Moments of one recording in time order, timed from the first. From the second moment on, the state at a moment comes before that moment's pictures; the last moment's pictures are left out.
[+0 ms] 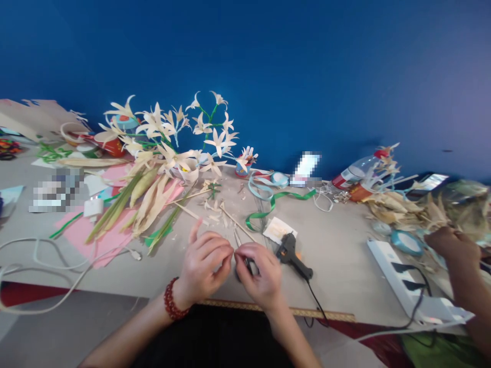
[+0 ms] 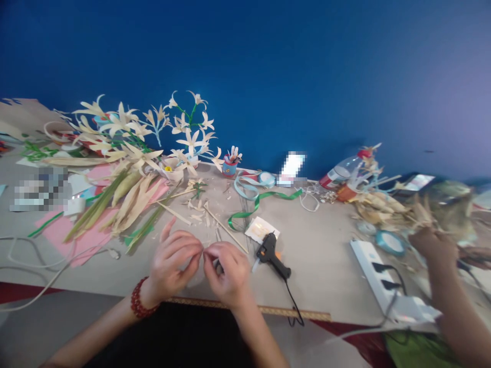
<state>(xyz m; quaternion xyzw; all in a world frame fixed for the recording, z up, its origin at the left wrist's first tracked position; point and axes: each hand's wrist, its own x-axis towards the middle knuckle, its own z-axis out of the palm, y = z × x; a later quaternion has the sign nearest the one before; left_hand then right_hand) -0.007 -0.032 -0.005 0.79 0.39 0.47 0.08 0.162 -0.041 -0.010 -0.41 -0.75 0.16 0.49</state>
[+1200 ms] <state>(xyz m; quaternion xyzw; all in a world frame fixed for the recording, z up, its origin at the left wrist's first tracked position) -0.005 -0.025 -0.003 0.76 0.41 0.47 0.17 0.151 -0.039 -0.012 -0.46 -0.69 0.17 0.54</state>
